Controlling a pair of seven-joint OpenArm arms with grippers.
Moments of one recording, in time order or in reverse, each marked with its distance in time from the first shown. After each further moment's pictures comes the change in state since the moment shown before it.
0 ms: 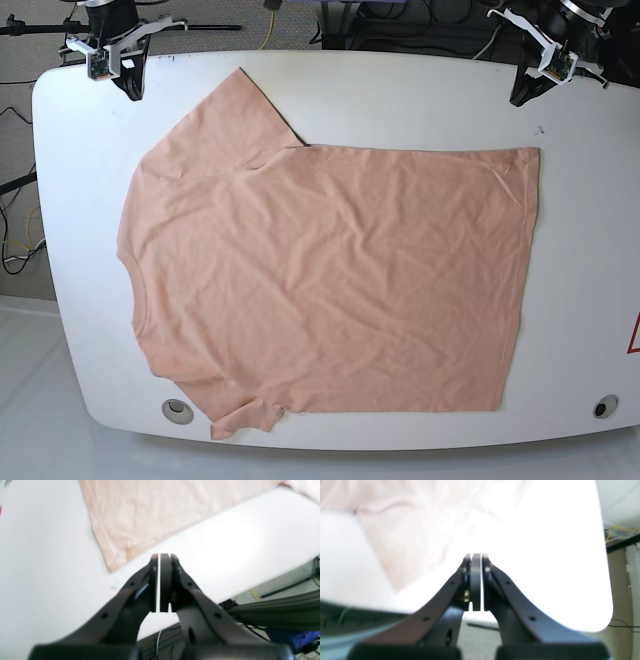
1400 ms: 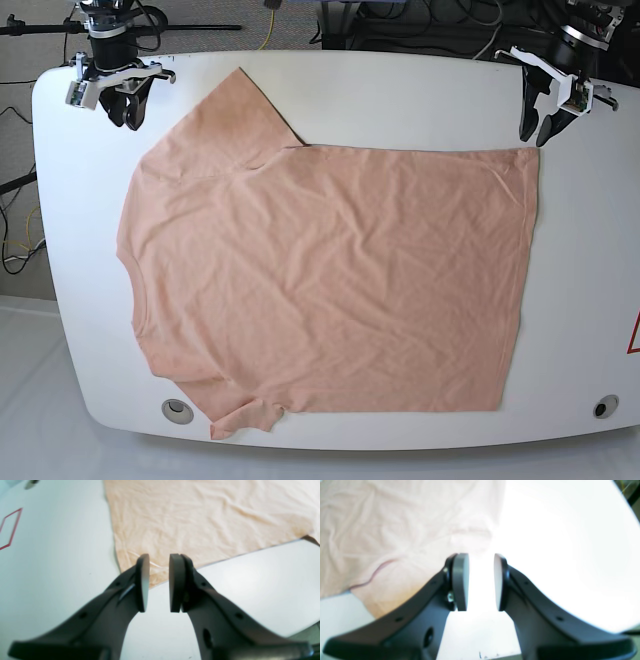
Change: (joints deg) left arm -7.7 0.2 1.3 -2.6 -7.1 5.1 1.3; right arm 15.5 -8.5 6.7 -8.3 13.8 1.9 -9.9
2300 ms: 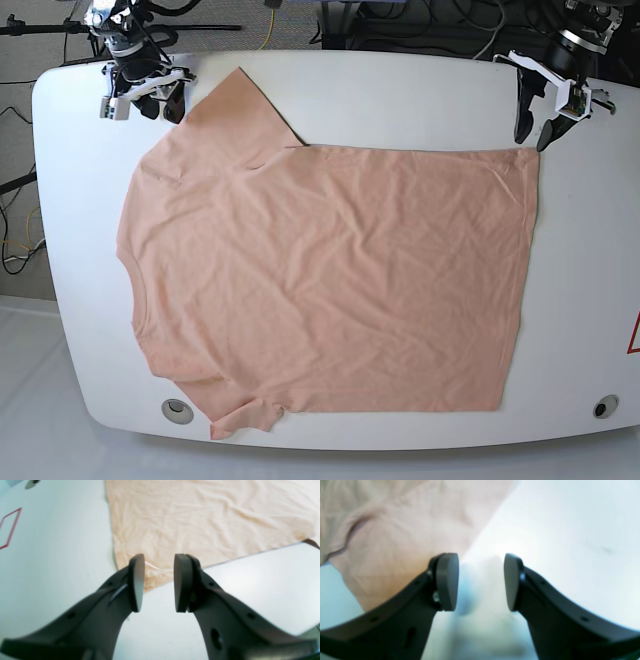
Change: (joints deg) left arm -2.1 0.7 -0.3 -0.5 0.2 -1.1 2.1; right arm 10.7 -2.0 0.8 -16.6 -2.0 10.7 -9.4
